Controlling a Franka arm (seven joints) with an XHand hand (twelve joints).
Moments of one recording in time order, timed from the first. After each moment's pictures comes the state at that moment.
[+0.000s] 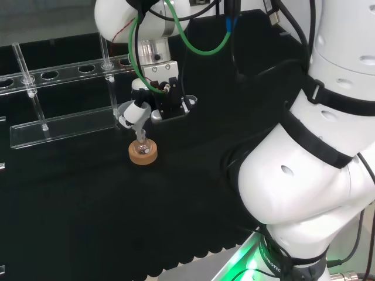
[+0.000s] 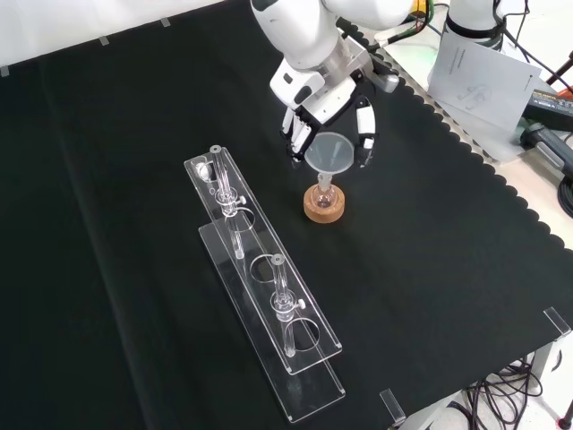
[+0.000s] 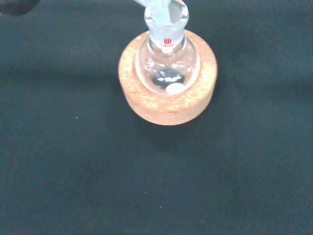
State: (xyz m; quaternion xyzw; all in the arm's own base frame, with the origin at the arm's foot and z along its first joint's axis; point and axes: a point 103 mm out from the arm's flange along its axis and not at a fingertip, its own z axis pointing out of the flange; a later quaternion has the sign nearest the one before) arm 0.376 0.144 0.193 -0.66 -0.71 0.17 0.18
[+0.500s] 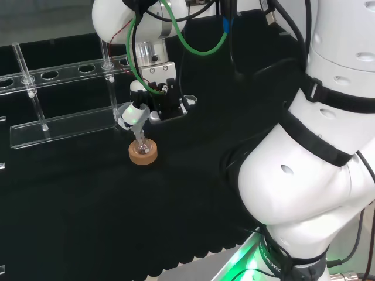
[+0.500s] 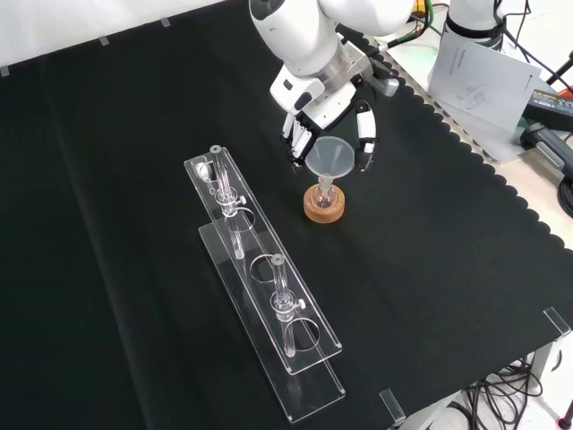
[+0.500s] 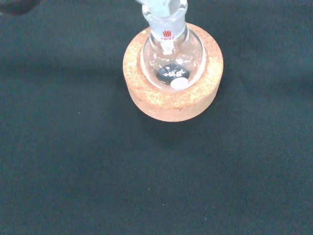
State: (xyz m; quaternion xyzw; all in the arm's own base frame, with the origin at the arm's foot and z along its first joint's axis) arm 0.377 0.146 0.189 -0.66 -0.70 0.17 0.18
